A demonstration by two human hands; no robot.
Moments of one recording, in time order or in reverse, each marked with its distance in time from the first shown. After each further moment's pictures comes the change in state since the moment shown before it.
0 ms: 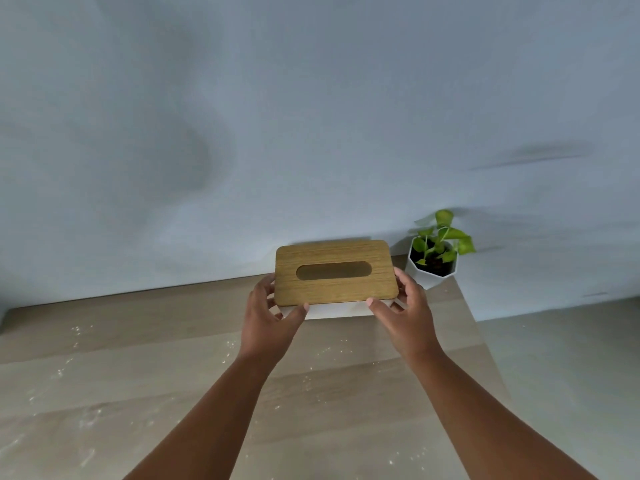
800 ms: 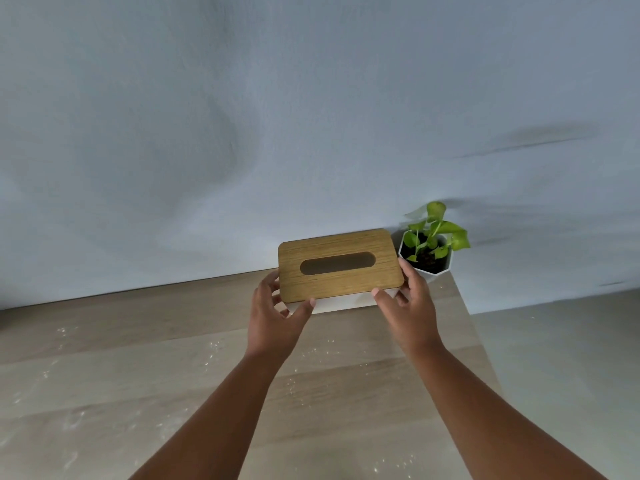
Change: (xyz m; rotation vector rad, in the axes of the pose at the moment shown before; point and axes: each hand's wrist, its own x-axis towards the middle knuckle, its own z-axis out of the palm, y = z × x) left_hand 0.003 -0.003 0.047 0.027 0.003 0.004; right_hand 0.028 0.022 -0.025 0.049 -0.009 0.038
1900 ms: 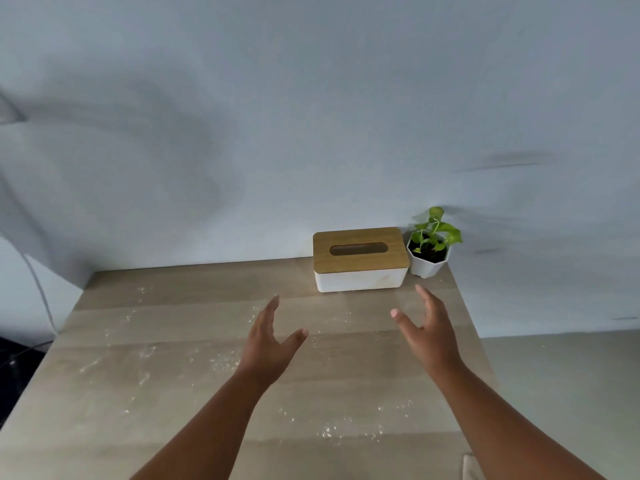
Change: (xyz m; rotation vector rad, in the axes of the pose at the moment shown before) left_hand -0.129 -0.012 -0.096 0.248 -0.072 -0.011; right_hand -0.106 0.002 -0.040 -0.392 0.004 -0.141
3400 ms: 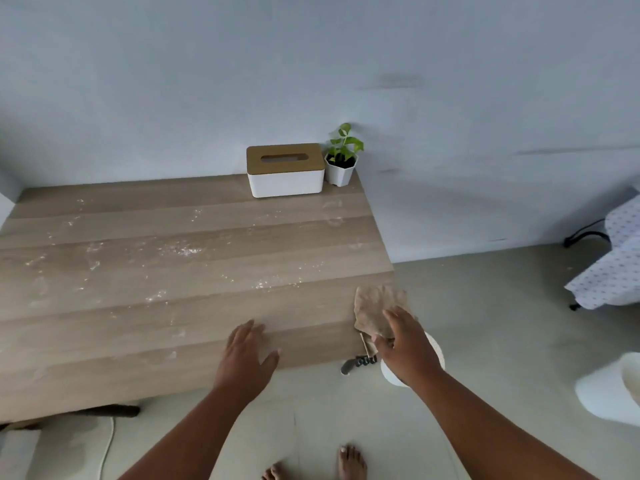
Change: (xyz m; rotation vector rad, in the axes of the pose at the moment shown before) left_hand -0.288 -0.064 0.086 0.499 -0.174 0.087; right_hand -0.289 0.128 -0.126 -0.551 -0.211 0.071
